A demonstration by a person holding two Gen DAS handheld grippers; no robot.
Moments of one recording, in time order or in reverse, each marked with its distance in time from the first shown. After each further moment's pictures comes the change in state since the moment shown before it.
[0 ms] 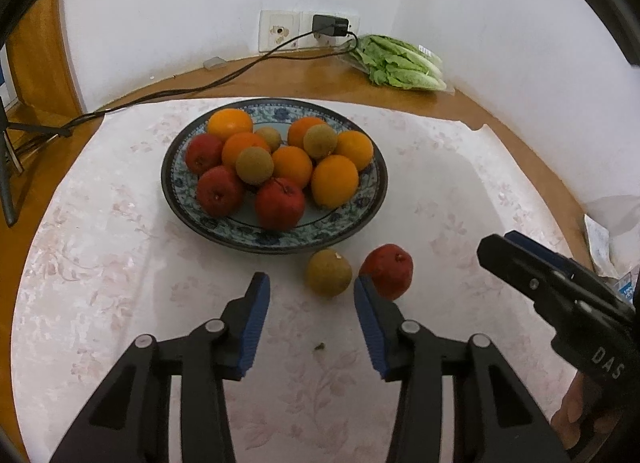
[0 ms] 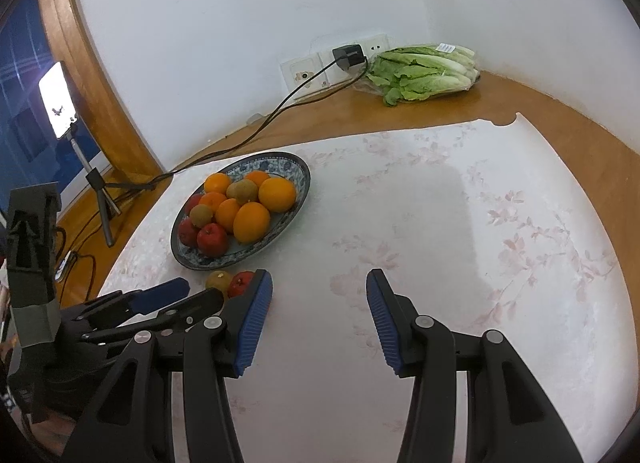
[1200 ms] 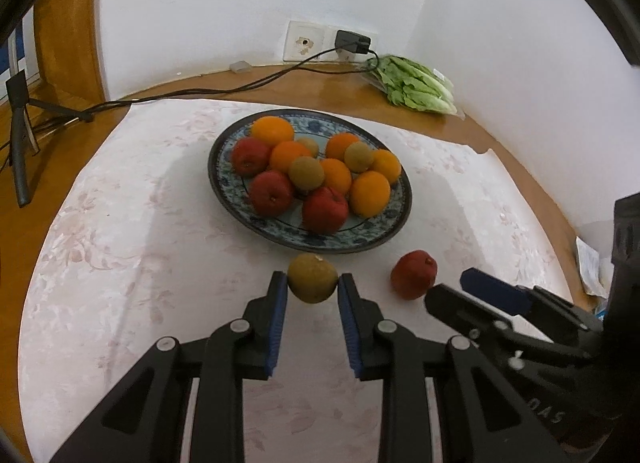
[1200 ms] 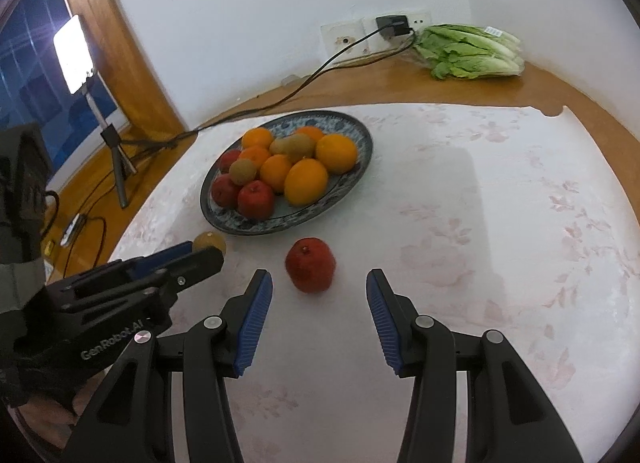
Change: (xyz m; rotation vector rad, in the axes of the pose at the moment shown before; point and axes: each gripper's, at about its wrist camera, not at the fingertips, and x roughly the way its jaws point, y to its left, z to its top) left arm -0.022 0.036 -0.003 -0.074 -0.038 -0.028; right arm 0.027 0.045 -0.012 -0.083 0.109 0.040
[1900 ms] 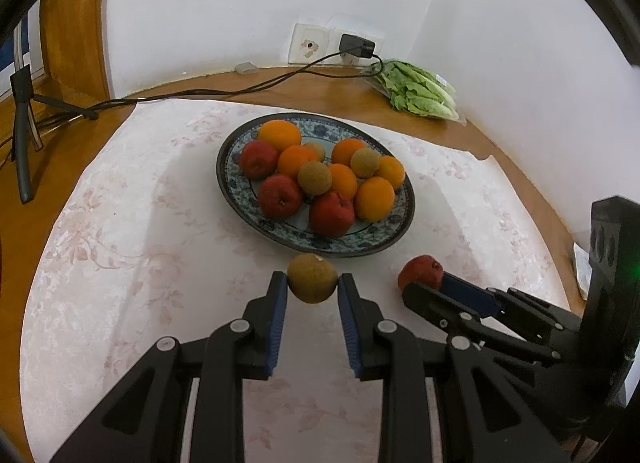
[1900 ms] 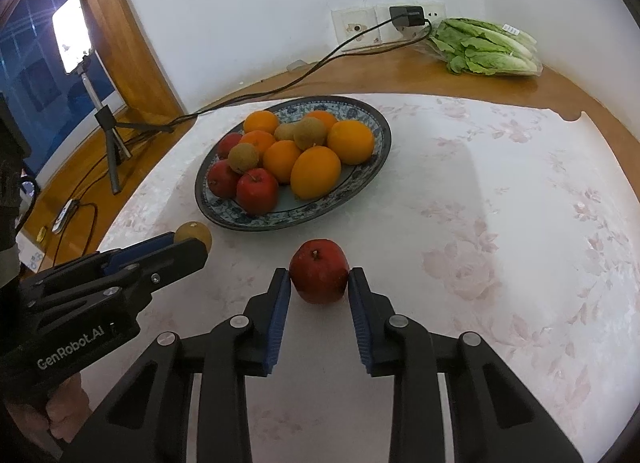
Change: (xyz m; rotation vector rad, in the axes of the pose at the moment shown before) left arm -0.003 0.005 0.002 -0.016 -0.005 -0.007; right arm 0.018 0.006 0.002 -0.039 0.024 -0.007
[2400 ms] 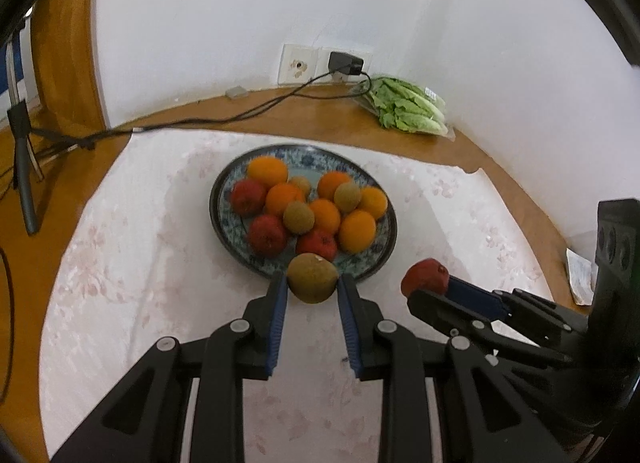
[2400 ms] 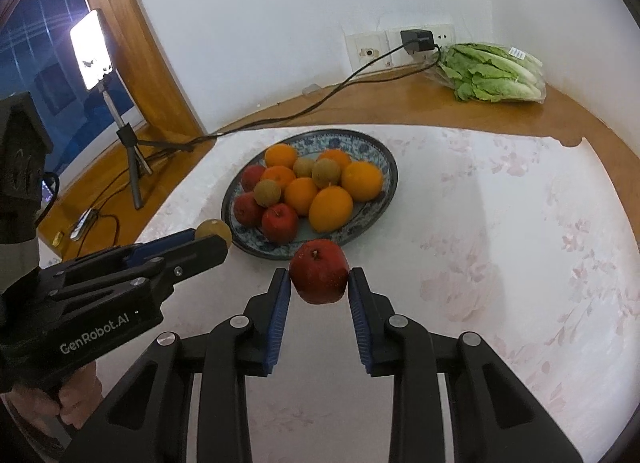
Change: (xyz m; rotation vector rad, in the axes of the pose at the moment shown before) left arm -0.019 -0.012 0.024 0.037 -0.039 -0.002; right arm -0.026 0.003 0.019 -0.018 -0.042 0.045
